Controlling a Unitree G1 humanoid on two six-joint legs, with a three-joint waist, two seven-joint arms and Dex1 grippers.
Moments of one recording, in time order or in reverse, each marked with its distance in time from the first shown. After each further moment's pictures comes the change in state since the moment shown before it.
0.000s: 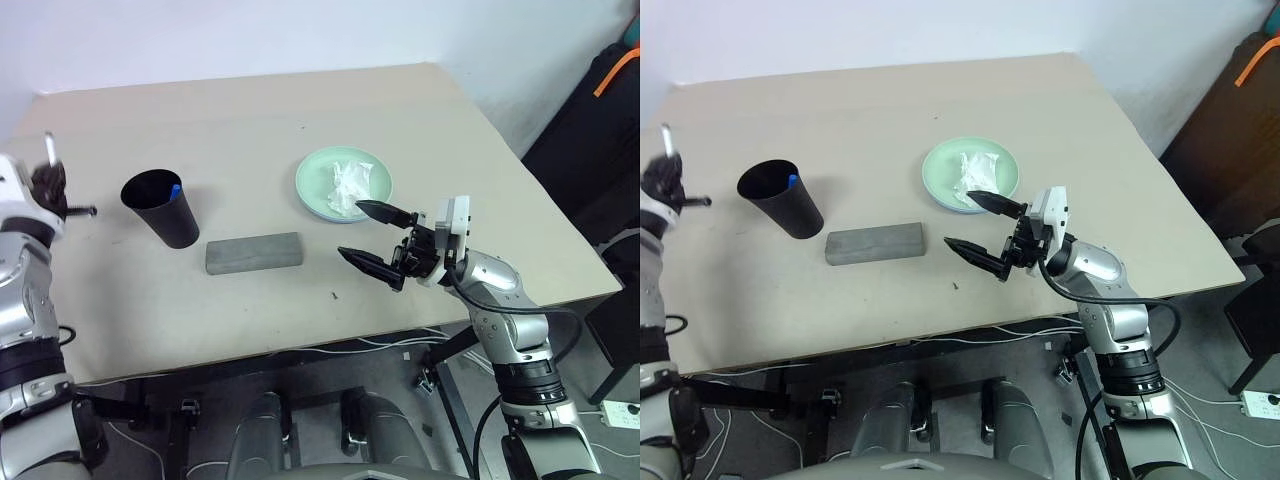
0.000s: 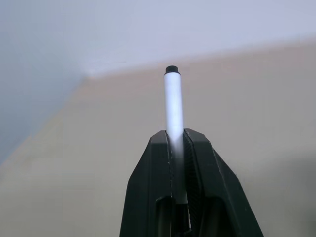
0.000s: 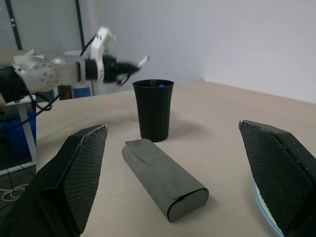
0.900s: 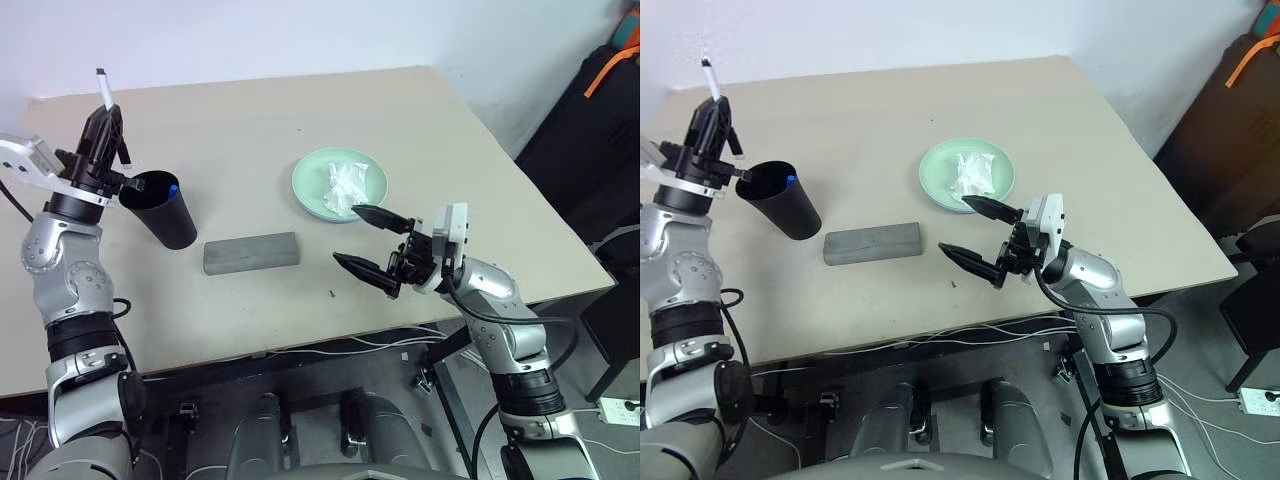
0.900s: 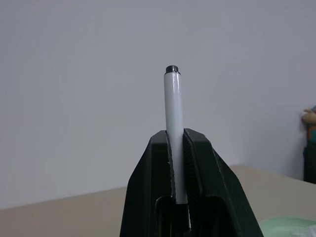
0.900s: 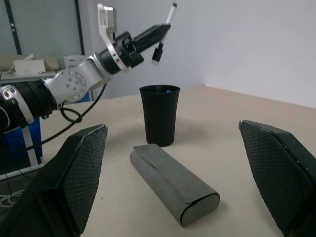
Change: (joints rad) left arm -0.102 -0.165 -0.046 0.090 -0.236 -0.274 -0.404; right arm 0.042 0.010 0.019 -0.062 0.007 0.000 -0.035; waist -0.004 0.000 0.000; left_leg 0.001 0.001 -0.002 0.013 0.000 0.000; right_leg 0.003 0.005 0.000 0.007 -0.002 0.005
